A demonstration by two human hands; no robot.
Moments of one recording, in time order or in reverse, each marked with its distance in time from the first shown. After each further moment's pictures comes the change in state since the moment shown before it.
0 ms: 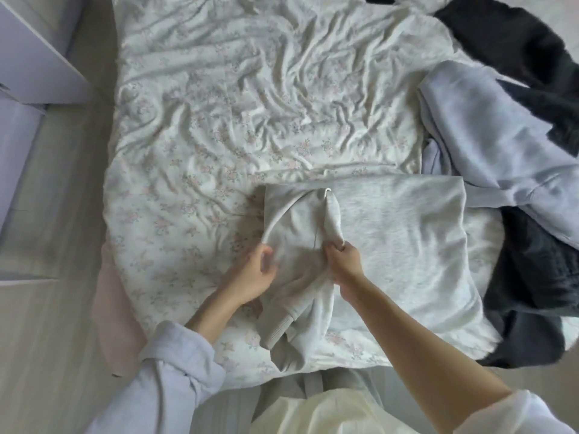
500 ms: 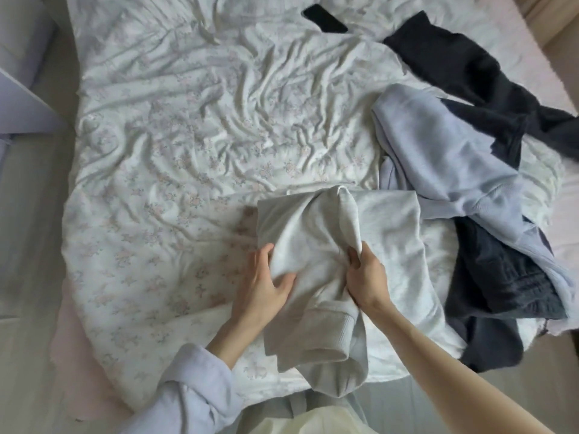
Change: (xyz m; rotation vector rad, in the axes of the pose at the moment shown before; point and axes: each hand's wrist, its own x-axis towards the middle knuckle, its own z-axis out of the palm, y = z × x) left_hand -0.002 0.071 0.043 -0.078 0.312 0.177; right_hand -0.004 -0.003 -0.093 -0.401 0.251 -0.417
